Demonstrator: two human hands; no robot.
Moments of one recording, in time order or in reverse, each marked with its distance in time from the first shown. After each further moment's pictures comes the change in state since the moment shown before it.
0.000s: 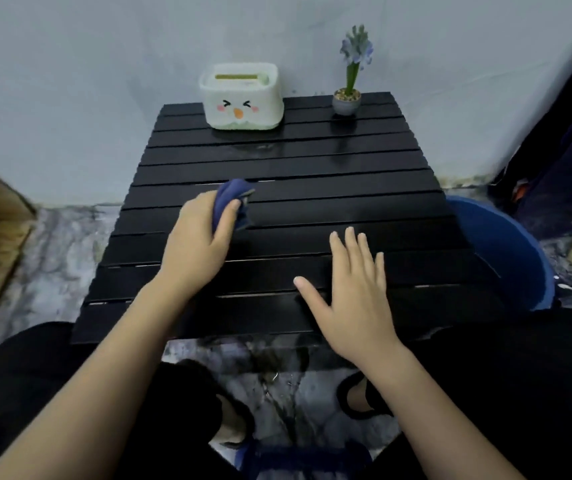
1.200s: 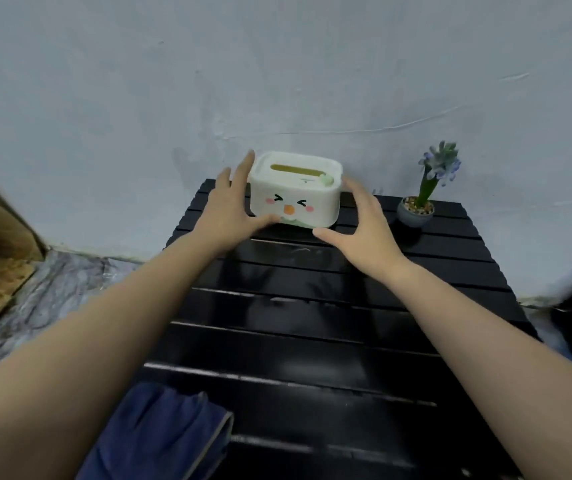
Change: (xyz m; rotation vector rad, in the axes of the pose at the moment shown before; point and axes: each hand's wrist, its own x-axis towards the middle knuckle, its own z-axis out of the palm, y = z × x) left_hand 0.241 -0.094 0.006 0.001 -0.056 -0.168; right_hand 0.334 -0.022 -0.003 0.456 0.002 -0.155
